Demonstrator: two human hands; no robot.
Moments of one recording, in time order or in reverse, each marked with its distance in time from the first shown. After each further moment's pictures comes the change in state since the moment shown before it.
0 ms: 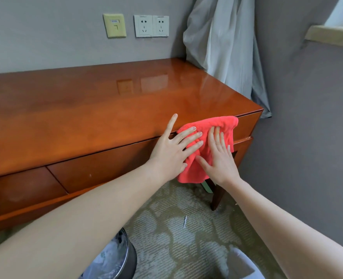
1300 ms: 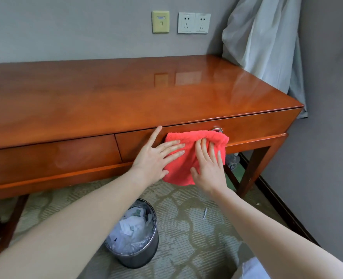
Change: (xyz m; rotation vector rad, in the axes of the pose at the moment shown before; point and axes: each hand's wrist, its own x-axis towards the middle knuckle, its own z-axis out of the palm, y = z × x) left_hand -0.155 -0.031 0.056 0.018 -0.195 -0.062; right_hand -0.058 -0.129 0.070 -0.152 -0.135 -0.047
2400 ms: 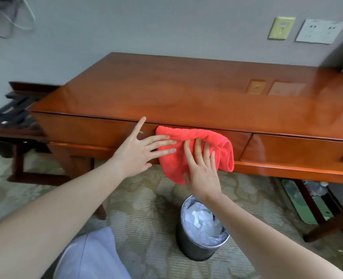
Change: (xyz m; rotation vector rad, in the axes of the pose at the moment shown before) left_hand -0.297 -0.161 0.133 -0.002 -0.123 -0.179; right_hand -0.023 -0.306 0.094 0.043 -0.075 -0.430
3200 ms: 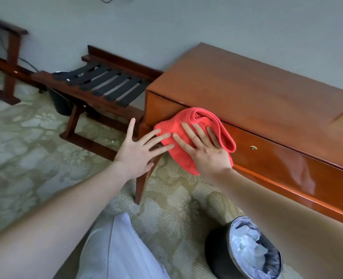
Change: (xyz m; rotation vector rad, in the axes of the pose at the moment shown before) left_hand -0.194 -0.066 0.153 -0.216 -0.219 -0.424; right_hand 0.114 -0.216 0.054 -0.555 -0.160 -0.609
